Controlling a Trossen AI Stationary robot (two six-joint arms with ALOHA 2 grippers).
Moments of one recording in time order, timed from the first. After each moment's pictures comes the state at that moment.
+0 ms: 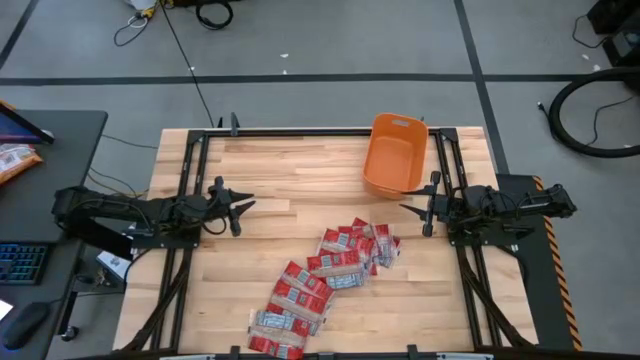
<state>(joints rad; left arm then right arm) -0.05 0.40 0.01 0.12 -0.48 -0.09 0.12 0.01 0.07 -0.15 0.34 -0.38</state>
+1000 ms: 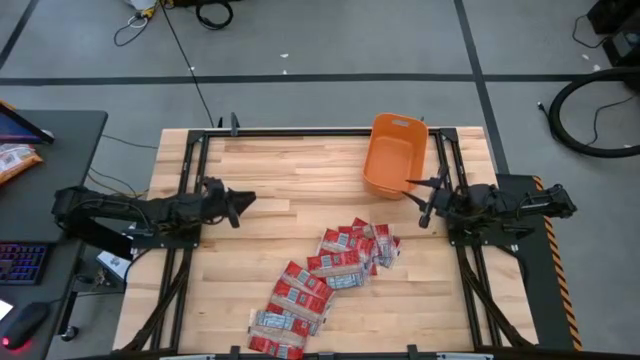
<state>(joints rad) -0.05 0.40 0.01 0.27 -0.49 -0.71 0.11 0.01 0.07 -0.04 0.54 -0.49</state>
